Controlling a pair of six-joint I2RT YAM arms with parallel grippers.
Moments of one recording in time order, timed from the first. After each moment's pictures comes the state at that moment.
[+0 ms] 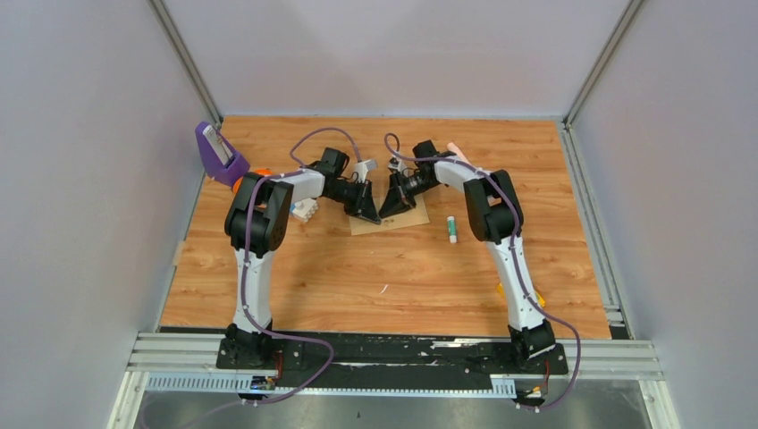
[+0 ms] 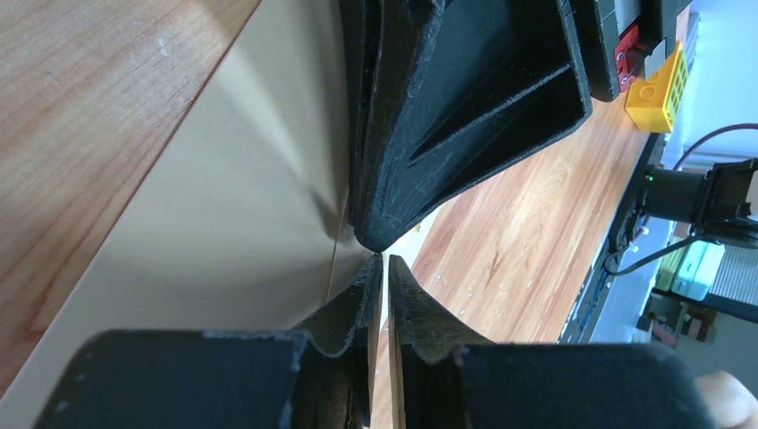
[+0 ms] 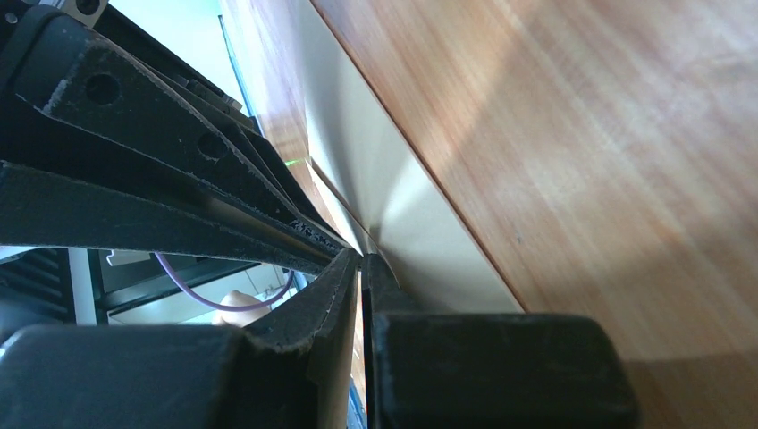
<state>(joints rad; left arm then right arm) -0.36 2.17 1.40 -0.33 0.86 -0.10 0.38 2.57 1.96 -0.67 -1.12 0.27</state>
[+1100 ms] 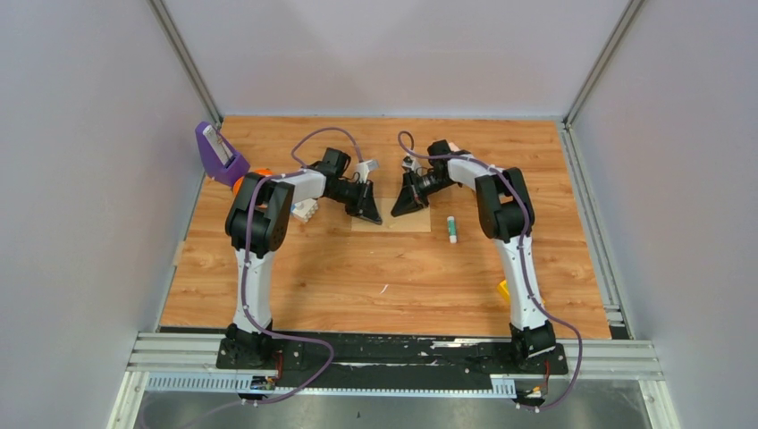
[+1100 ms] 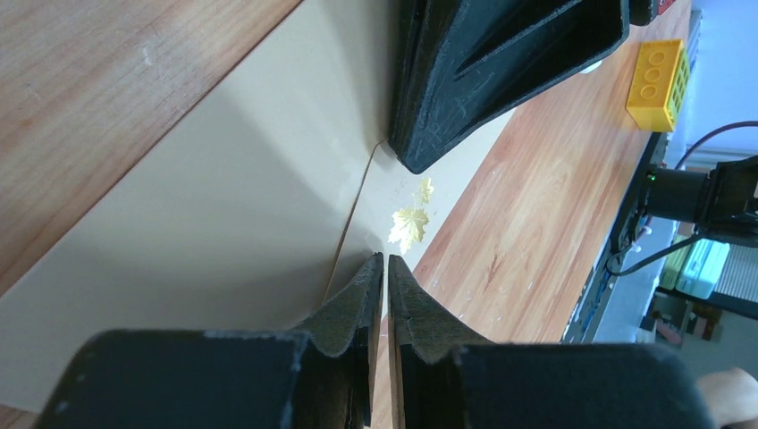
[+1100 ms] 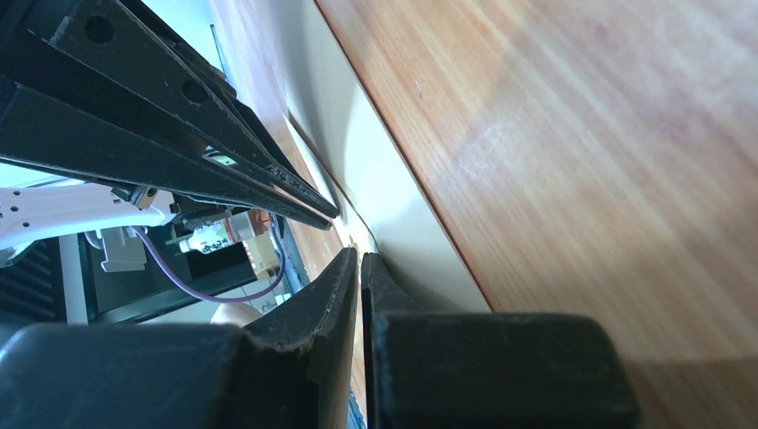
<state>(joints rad) -0.36 2.17 1.40 -0.32 0.86 -0.10 0.30 2.52 1.89 -0.69 -1.10 0.20</state>
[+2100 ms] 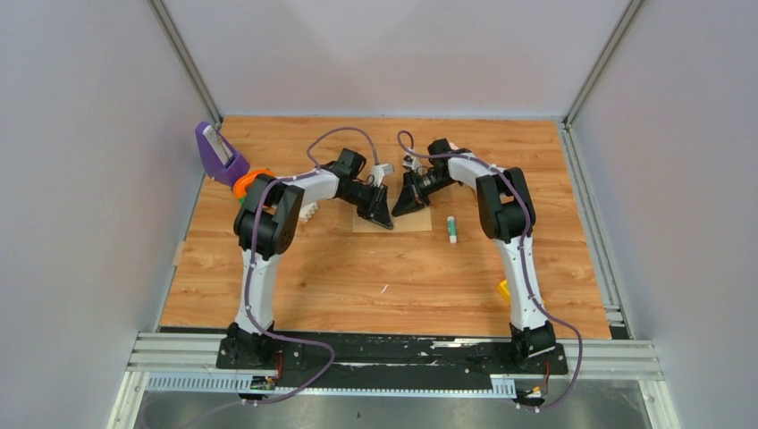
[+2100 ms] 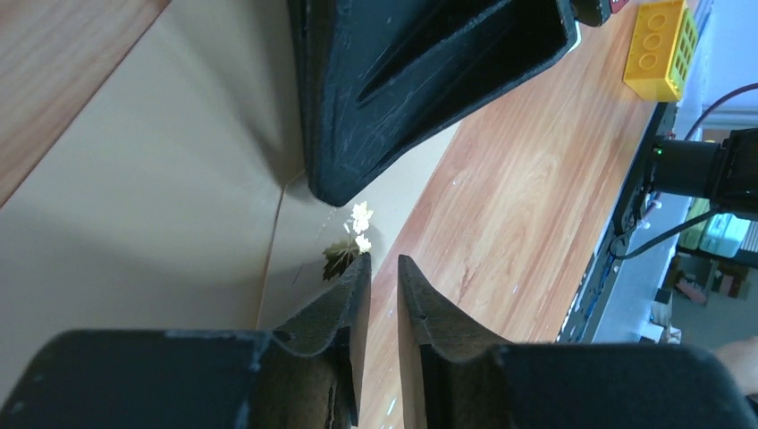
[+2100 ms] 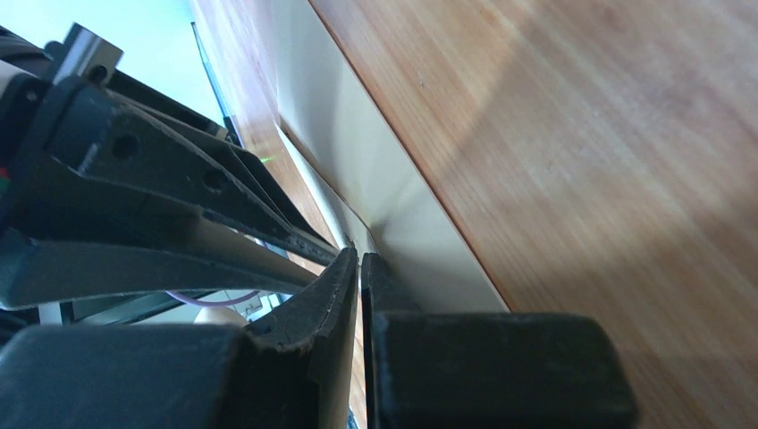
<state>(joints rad) -0.44 2.17 1.44 -0.37 0.86 -0.07 0.31 2.50 1.89 -0.73 -1.06 0.16</state>
